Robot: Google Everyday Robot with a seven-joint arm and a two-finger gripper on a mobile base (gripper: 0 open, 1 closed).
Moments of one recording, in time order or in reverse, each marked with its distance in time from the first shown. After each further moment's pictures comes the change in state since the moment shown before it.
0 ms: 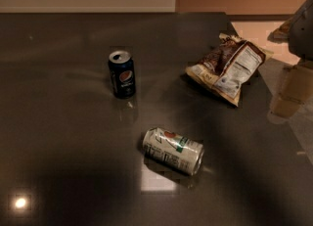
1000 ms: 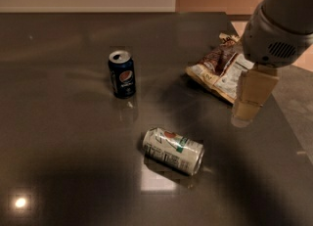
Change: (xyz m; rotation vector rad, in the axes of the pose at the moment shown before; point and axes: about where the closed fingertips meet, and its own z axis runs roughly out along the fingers) arm -0.048 0.015 0.031 -0.100 0.028 -0.026
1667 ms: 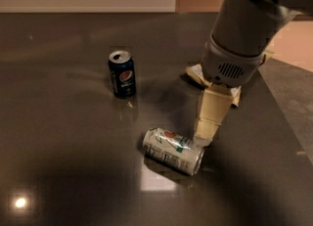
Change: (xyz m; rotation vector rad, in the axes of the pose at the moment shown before) arm -0.050 0.037 0.040 -0.107 0.024 0.035
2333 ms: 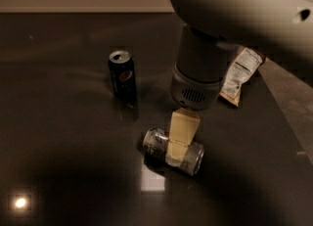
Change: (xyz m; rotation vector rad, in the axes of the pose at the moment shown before) arm -0.029 0.031 0.041 -0.039 0.057 0.055
